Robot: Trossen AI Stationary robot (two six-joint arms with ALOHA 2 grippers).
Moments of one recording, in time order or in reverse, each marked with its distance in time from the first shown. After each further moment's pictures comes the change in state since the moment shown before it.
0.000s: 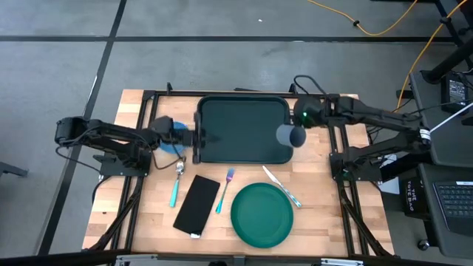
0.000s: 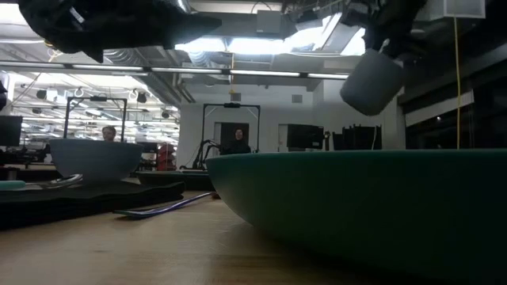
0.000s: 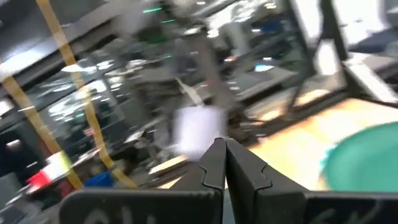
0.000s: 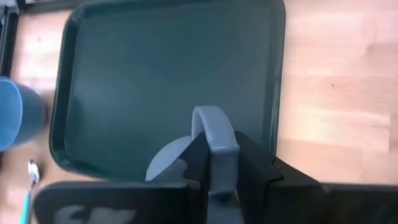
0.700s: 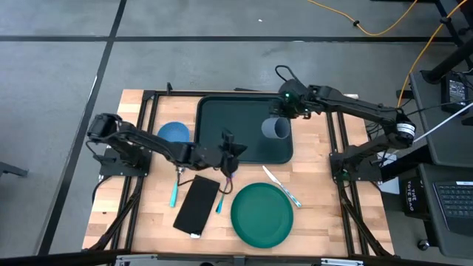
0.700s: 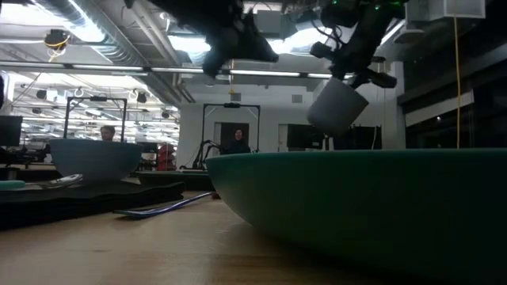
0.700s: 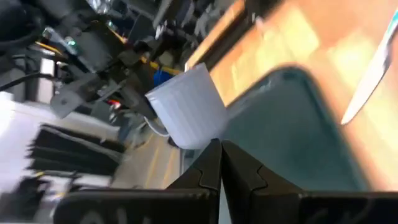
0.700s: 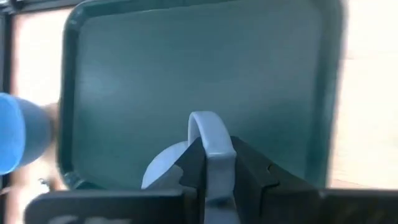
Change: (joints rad) left arm -0.314 0.451 0.580 -0.631 -0.842 0.340; right arm -0.212 0.210 0.000 0.261 -0.243 -0.168
